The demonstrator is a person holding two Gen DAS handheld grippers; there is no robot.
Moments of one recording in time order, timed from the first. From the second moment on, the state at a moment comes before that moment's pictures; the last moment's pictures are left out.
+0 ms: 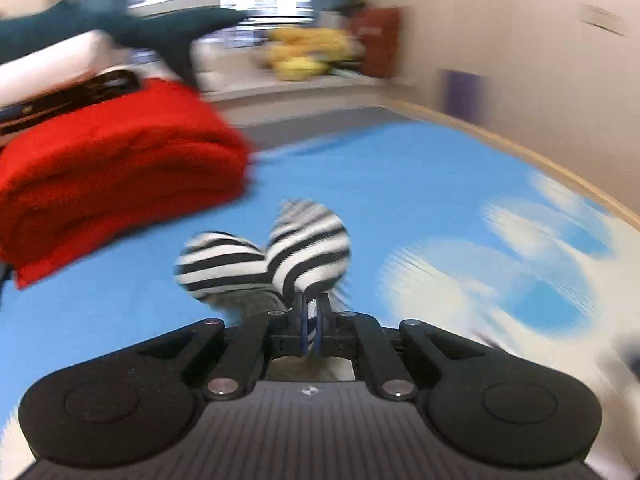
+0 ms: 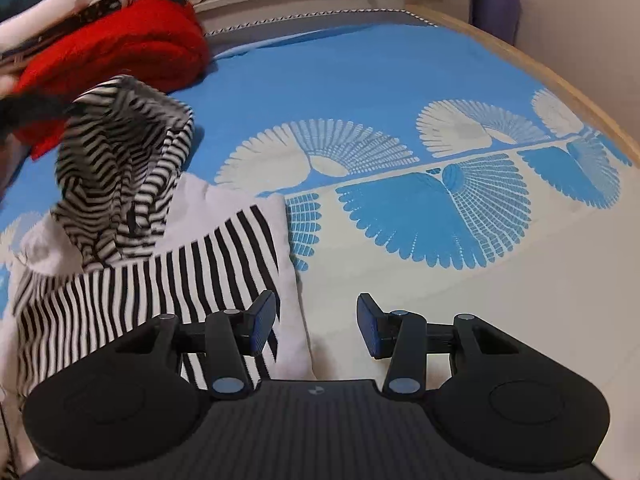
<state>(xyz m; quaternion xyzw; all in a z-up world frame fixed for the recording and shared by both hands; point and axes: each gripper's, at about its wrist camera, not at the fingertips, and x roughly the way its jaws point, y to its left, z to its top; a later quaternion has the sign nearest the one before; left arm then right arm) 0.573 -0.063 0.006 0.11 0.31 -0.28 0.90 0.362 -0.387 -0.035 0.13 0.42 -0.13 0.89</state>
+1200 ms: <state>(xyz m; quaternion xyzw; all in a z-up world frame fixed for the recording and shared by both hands) 0.421 0.085 -0.100 -0.40 0.57 0.03 0.72 0.386 -0.320 -0.091 0.26 0.53 0.03 0.80</state>
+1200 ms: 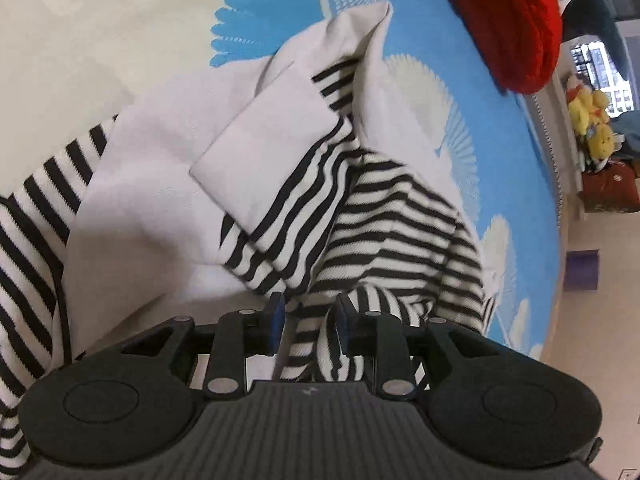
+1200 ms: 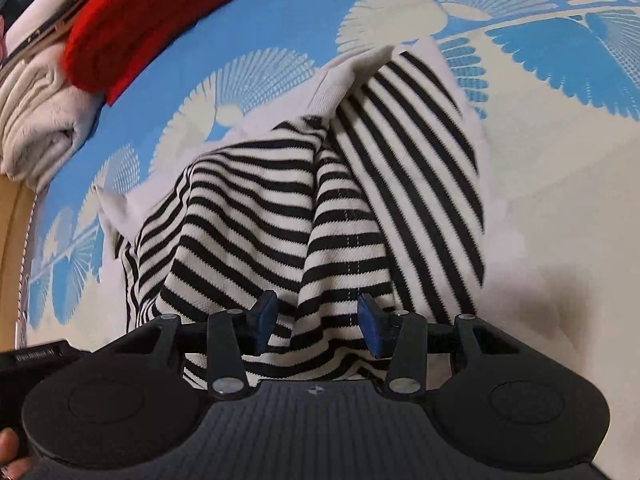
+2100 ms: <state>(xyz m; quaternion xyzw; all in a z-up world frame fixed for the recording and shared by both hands) 0.417 0.083 -0.100 -0.40 0.57 0.03 0.72 0.385 -0.378 -0.078 0.33 0.48 0.05 0.81</state>
